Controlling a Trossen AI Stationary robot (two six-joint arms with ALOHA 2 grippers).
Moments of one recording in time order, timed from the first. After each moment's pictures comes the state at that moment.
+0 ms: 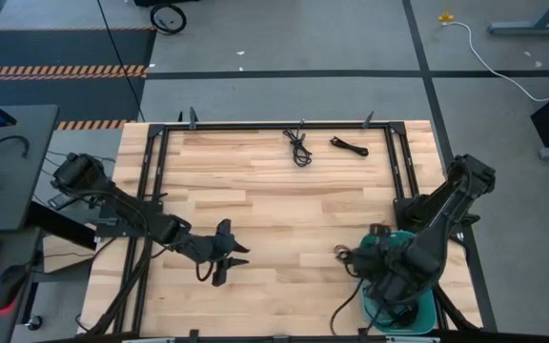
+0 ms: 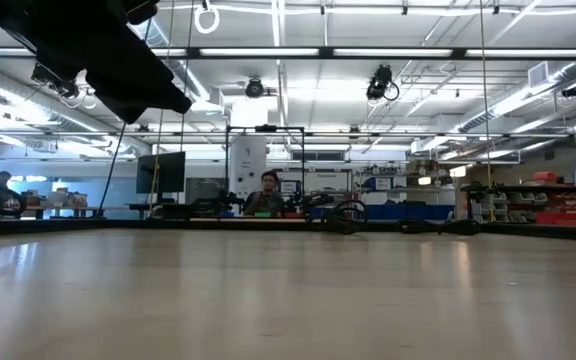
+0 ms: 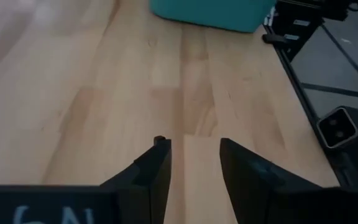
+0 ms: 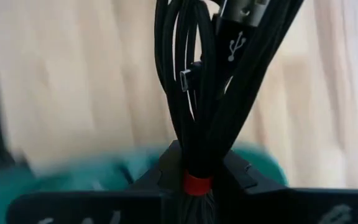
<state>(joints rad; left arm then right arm) -0.53 1.40 0.61 0.27 -0.37 -0.43 0.85 1.57 1.40 -1.36 0.33 0.98</state>
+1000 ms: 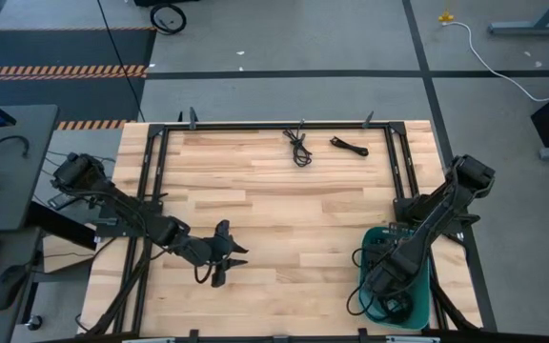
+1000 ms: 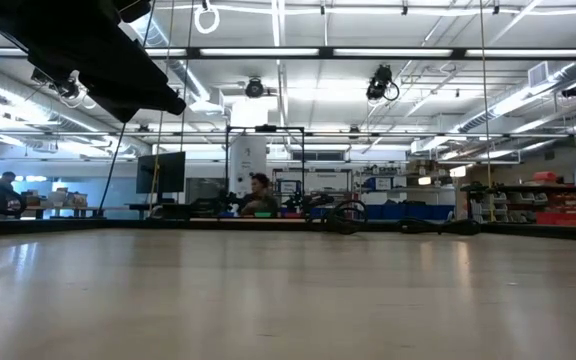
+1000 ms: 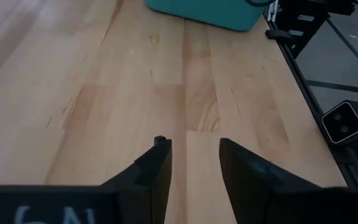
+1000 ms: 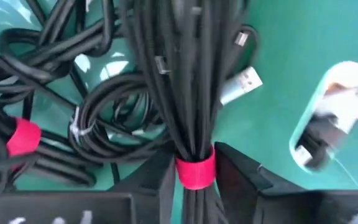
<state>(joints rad) -0.55 1.40 0.61 0.26 -0.41 -0.43 0.84 1.58 1.01 -1.36 -0.14 1.00</state>
